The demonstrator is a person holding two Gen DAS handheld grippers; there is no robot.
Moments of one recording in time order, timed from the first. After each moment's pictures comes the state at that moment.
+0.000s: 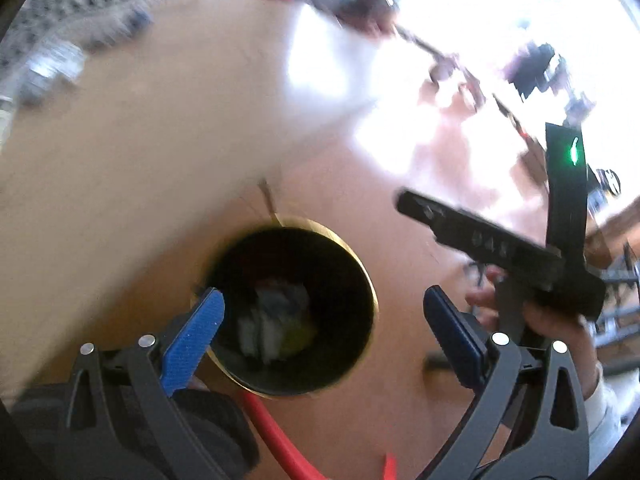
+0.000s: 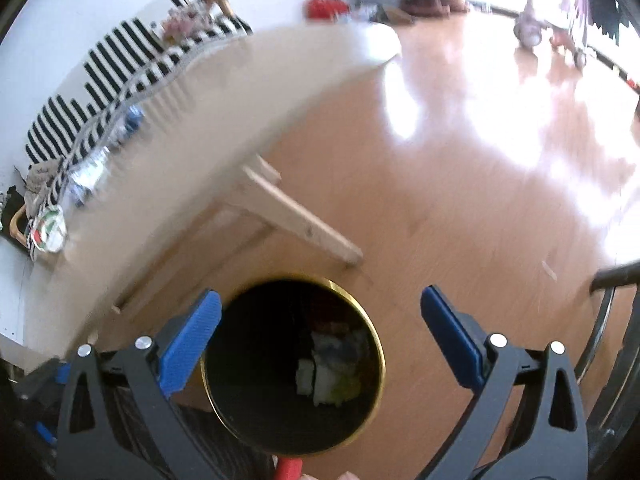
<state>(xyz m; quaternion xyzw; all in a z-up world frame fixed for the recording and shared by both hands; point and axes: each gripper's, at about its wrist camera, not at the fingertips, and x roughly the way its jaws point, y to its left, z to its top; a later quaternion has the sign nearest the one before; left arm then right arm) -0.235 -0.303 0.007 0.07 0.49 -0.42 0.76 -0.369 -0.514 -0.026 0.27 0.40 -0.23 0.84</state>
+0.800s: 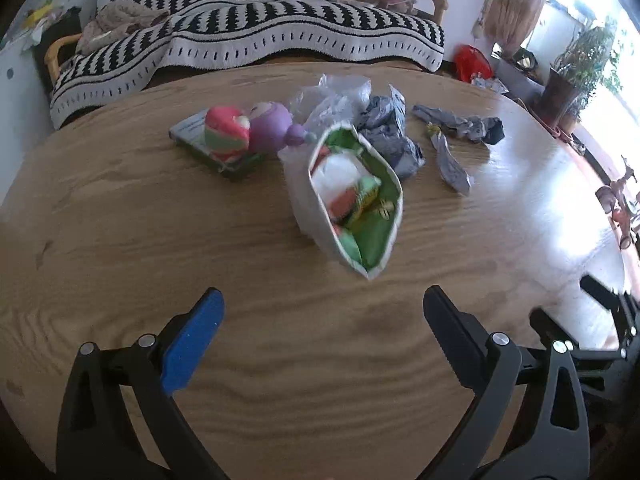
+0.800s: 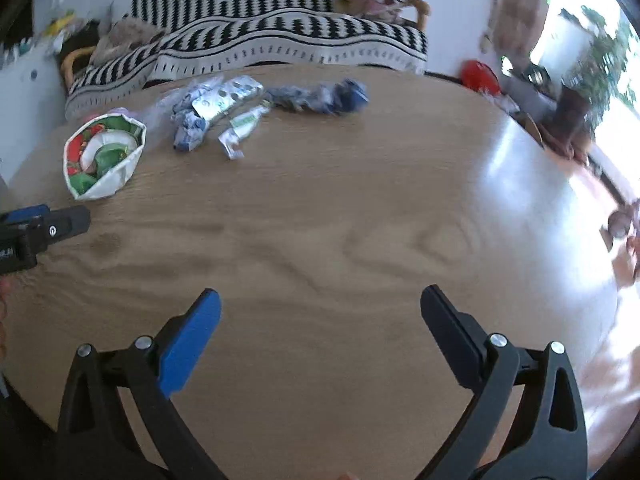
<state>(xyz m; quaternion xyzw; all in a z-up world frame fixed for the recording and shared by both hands) -0.019 -0.141 0.014 0.02 0.47 -0.14 0.87 -0.132 -0.357 0.007 0.01 0.44 -0.07 0.89</state>
